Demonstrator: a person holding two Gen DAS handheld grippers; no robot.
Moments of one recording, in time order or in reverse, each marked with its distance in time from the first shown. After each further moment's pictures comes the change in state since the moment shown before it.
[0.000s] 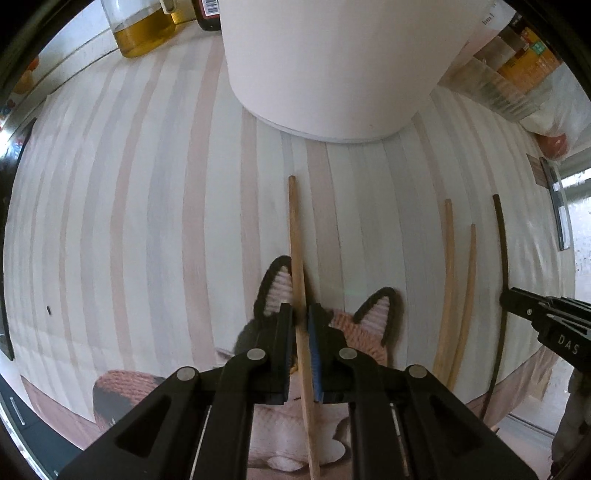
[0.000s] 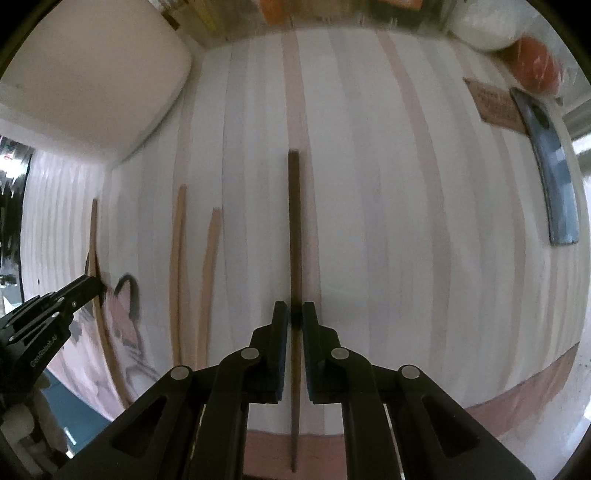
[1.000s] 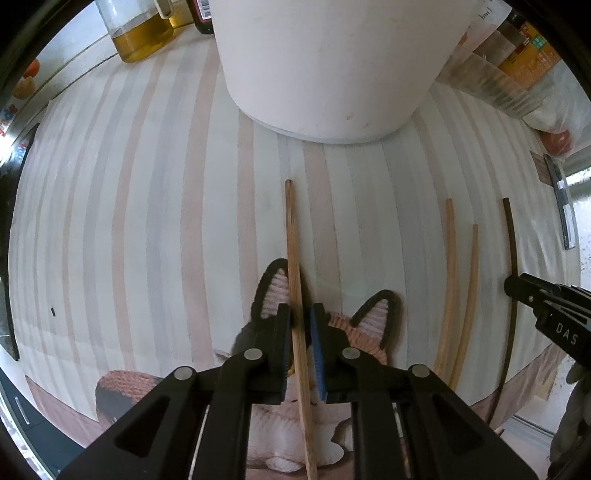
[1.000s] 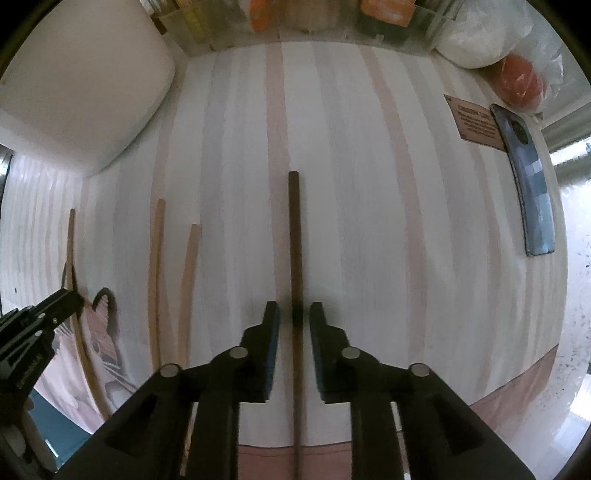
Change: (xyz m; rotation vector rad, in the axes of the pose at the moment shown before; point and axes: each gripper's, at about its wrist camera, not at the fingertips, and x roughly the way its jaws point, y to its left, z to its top) left arm -0.002 -0.004 0.003 -0.003 0.002 0.032; right arm 0.003 0.021 -0.005 0.002 -0.050 -0.114
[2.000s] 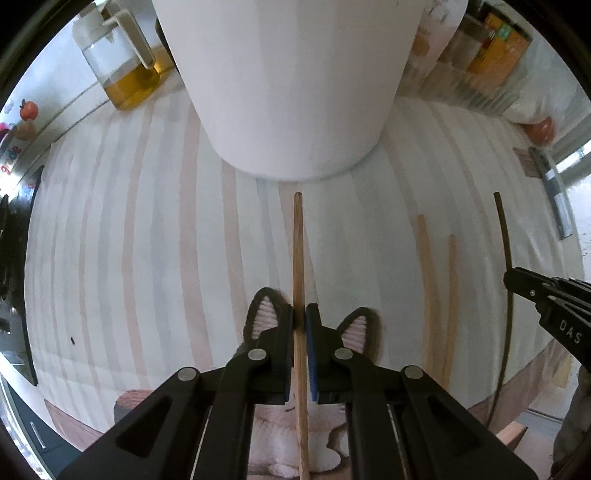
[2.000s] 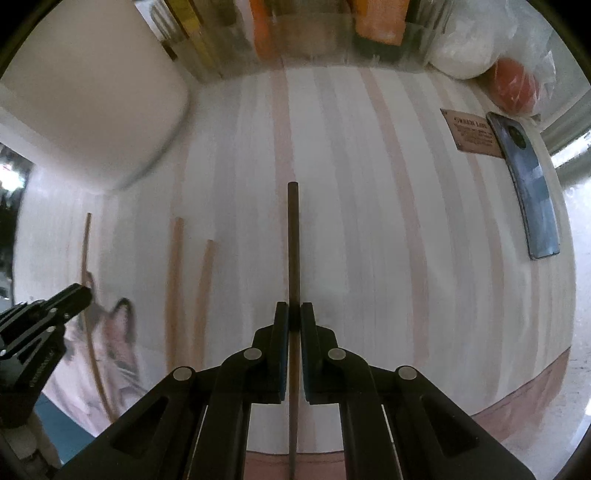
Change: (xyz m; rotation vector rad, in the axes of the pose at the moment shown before) left arm -0.033 -0.054 0.000 0.090 -0.084 0.004; right arm -0.020 -0.019 -0.008 0.009 -0.108 0.078
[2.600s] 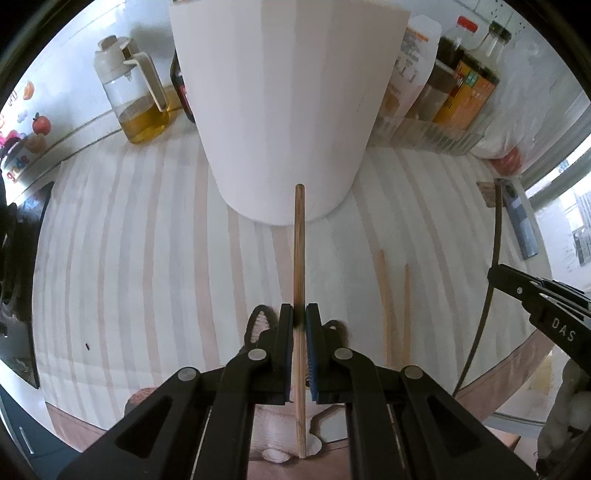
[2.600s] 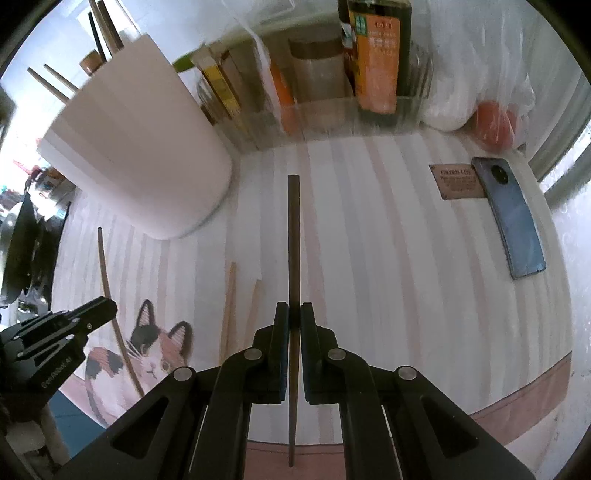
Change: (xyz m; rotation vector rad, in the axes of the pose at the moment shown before) left arm -0.056 0.018 0.003 -0.005 -0.112 -0.064; right arm -0.066 -0.003 -0.005 0.013 -0.181 0.099
